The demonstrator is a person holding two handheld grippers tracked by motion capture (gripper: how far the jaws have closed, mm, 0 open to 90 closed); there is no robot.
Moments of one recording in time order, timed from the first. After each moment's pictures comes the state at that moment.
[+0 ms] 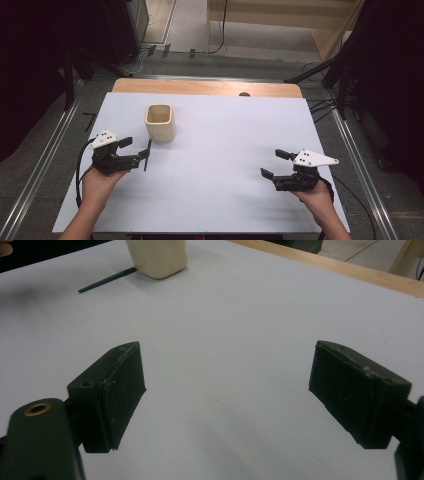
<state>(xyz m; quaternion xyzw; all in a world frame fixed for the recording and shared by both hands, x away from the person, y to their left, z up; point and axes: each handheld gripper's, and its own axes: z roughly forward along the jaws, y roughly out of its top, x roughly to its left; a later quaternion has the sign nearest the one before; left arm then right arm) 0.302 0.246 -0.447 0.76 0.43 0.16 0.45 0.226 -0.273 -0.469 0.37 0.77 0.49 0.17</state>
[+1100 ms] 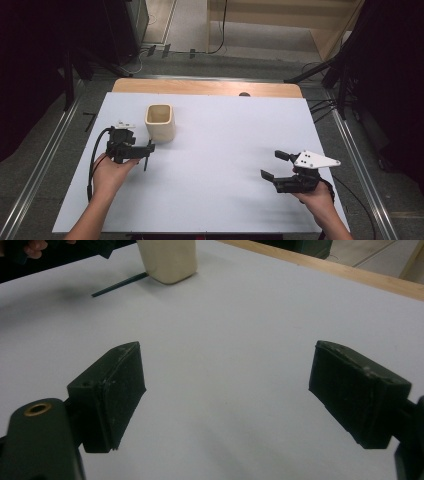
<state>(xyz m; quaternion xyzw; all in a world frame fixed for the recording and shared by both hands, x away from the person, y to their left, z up) 0.337 0.214 -0.445 0.79 0.52 0.13 0.30 0.222 -0.274 -0.467 0.36 0.77 0.51 0.16</state>
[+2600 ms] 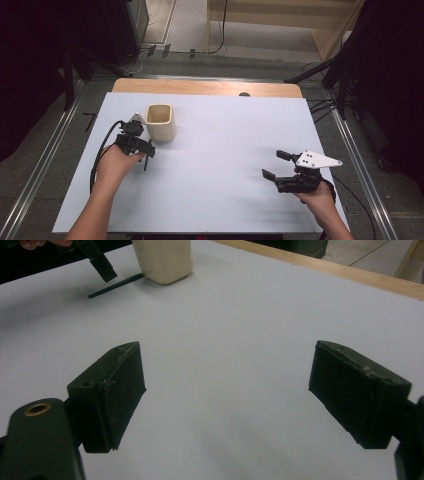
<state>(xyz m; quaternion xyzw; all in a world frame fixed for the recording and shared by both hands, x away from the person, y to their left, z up) 0.372 0.193 -0.454 0.80 0.59 0.04 0.09 0.221 -0.277 -0.467 0.37 0.76 0.51 0.17</state>
